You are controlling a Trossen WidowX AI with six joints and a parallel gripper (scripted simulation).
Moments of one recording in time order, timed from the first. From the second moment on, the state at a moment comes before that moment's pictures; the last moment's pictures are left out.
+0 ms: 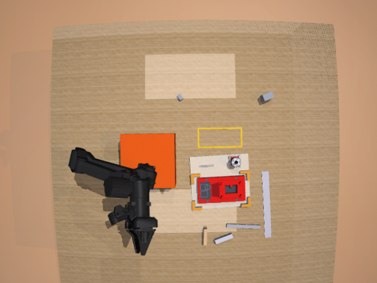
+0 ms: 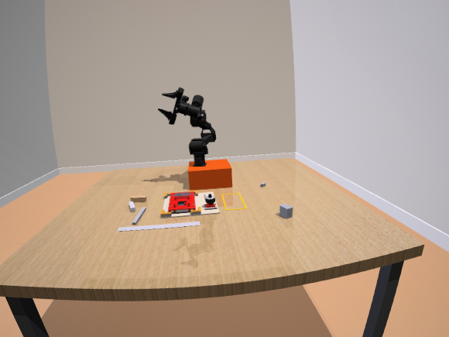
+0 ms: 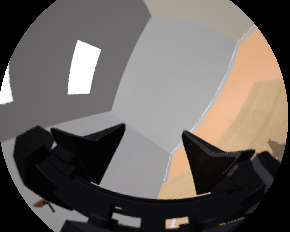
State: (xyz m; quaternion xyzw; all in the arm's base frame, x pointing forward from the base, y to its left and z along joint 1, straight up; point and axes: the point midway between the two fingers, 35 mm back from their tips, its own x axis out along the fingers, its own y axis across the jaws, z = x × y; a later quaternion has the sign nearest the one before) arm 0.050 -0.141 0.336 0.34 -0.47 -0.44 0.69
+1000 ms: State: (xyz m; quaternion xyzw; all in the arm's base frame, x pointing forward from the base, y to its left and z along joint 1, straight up) arm 0.278 -0.082 0.315 0.39 -0.09 -0.30 0.87
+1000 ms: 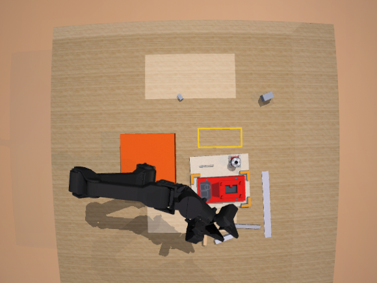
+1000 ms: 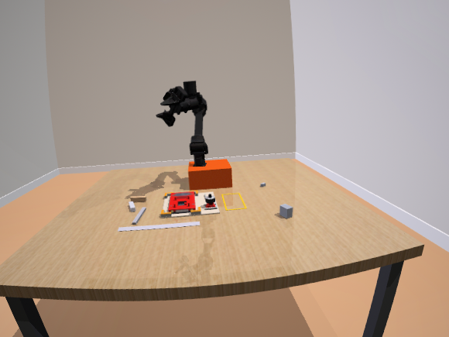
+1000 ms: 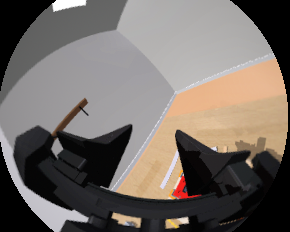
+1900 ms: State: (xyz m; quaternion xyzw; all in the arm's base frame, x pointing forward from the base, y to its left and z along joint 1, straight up) arm 0.375 0.036 0.129 0.47 0.38 -0.35 0.71
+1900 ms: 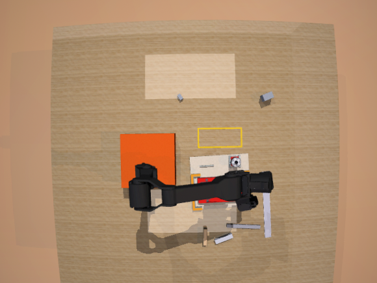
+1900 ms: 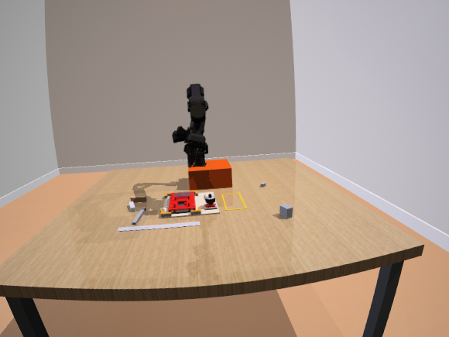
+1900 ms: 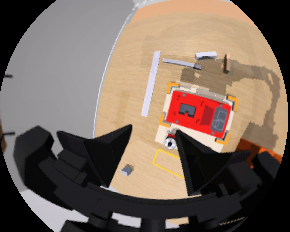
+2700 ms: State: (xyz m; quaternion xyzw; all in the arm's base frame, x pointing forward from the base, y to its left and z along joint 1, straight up) arm 0.356 0.095 0.049 0.46 0.53 -0.45 0.55
